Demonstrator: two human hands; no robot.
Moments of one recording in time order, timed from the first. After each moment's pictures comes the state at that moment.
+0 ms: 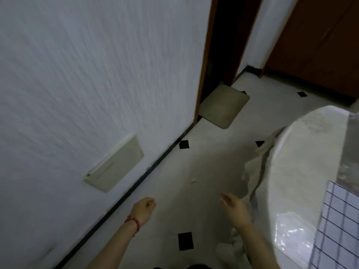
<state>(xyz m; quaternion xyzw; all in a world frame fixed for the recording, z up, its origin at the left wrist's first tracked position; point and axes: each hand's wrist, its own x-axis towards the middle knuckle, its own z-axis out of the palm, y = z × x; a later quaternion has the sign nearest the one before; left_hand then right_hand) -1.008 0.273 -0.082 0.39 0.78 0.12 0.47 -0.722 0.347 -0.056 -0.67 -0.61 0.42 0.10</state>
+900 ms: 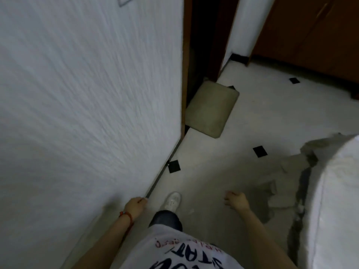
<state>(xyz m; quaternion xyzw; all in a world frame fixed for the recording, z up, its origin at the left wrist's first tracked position) -1.101 0.642 -0.136 0.31 0.78 0.09 0.53 -0.758 0.703 -0.140 -0.78 -0.32 0.53 0.12</state>
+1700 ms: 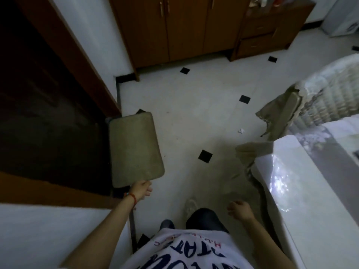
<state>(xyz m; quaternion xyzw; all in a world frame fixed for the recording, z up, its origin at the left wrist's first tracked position) -0.799 1.150 -0.121 0.51 0.64 -0.07 0.57 -0.565 0.893 -0.153 -0.82 -0.01 0.49 0.30</state>
